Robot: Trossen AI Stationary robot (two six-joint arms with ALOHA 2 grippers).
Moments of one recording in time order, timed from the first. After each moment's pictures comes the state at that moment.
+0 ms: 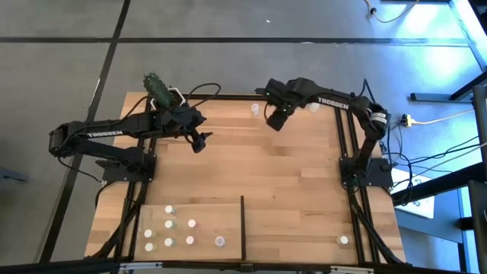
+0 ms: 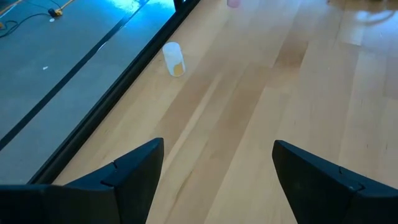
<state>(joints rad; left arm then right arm) 0.24 1.01 0.84 -0.50 -0.25 -0.10 -0.48 1.81 1.57 -1.11 0.18 0.12</state>
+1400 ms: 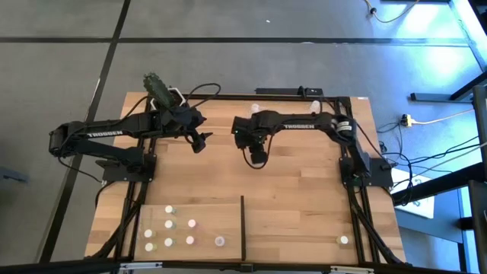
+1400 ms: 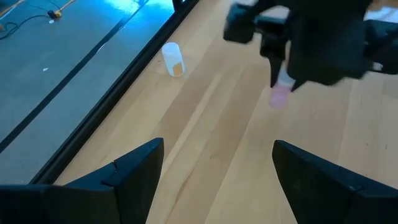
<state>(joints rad) 0.24 1.01 0.84 -0.50 -0.25 -0.09 -0.17 2.12 1.76 -1.01 0.02 -0.38</state>
